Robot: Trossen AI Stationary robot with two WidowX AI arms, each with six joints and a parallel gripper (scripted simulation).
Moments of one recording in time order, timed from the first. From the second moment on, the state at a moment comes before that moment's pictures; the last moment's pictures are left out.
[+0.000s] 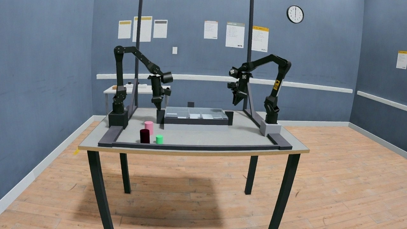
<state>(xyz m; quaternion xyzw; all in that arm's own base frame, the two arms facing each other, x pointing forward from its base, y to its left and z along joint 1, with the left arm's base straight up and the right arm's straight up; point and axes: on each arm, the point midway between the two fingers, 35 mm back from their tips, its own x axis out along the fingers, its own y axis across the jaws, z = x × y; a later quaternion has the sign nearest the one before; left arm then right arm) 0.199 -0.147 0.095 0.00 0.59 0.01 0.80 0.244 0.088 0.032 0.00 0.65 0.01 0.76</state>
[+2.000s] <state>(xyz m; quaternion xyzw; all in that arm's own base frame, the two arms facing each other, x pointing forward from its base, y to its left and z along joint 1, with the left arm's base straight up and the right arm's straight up) 0.324 -0.046 0.262 -0.06 0.13 -0.05 0.99 0.330 0.025 0.260 0.03 0.13 0.03 0.99</state>
